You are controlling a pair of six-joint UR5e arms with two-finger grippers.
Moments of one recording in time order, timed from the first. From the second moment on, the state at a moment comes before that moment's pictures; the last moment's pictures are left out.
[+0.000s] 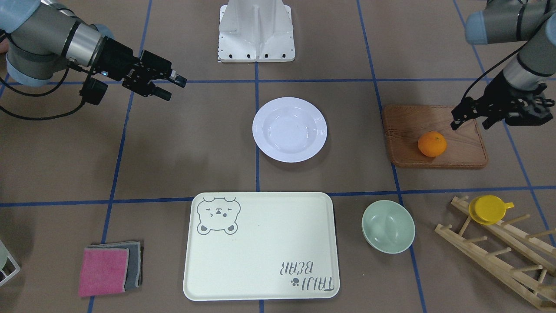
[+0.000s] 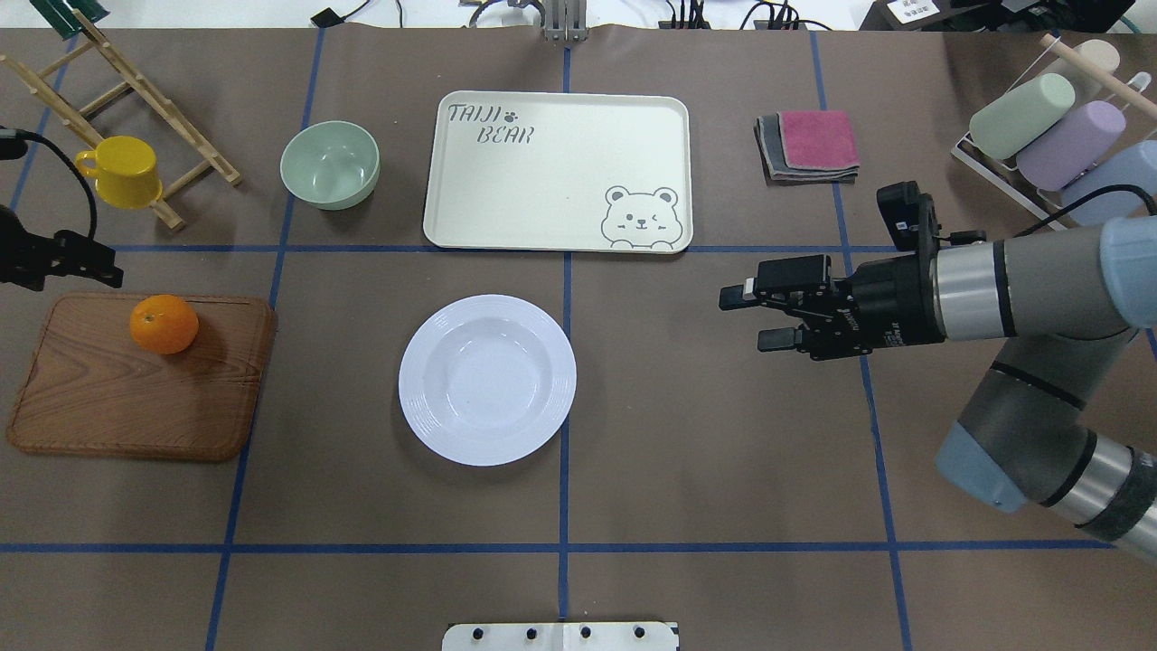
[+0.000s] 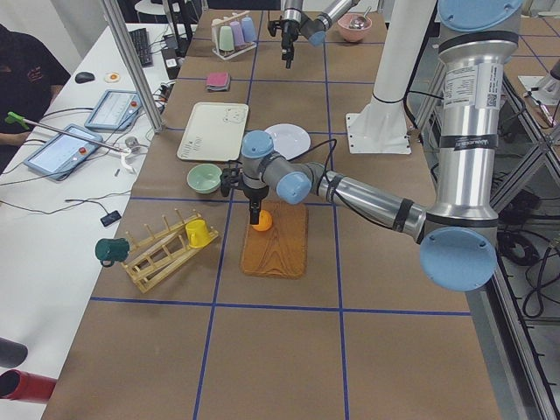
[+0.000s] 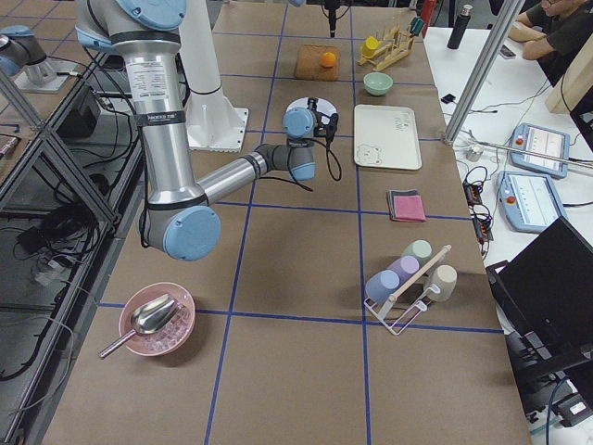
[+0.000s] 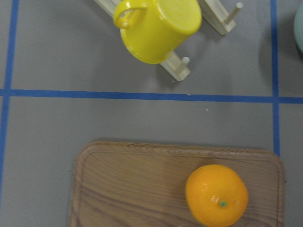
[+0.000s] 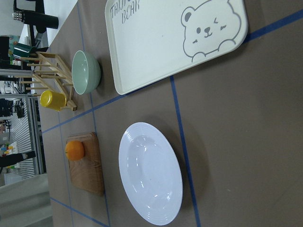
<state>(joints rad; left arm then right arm) -1.03 -1.59 -1.87 -1.87 -2.18 -0.82 0.69 -1.38 1.79 -0.26 2.12 1.84</state>
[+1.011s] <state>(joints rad) -0.92 -1.67 -1.69 -1.97 -2.14 -0.93 0.54 -1.33 1.78 -0.26 1.91 1.86</state>
